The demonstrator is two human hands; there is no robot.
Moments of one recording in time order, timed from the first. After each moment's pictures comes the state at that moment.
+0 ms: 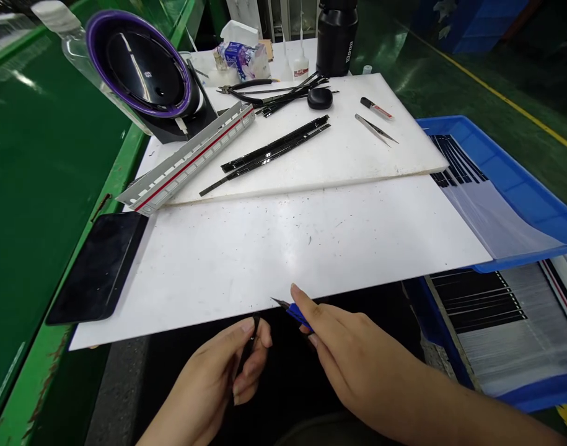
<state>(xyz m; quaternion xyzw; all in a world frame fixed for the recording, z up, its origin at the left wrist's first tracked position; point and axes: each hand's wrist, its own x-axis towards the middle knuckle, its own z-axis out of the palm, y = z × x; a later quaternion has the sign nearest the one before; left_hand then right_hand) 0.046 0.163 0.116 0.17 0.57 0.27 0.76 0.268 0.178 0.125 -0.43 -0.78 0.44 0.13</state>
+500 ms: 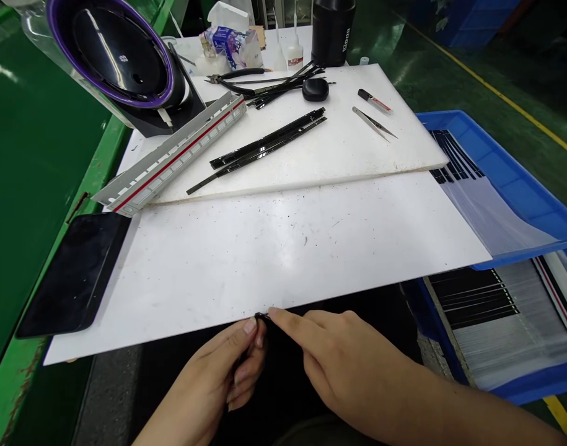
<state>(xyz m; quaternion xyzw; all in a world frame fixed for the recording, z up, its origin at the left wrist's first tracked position) 0.048 0.171 0.111 0.18 0.59 0.25 0.75 0.258 0.190 0.128 -0.41 -0.82 0.40 0.08</state>
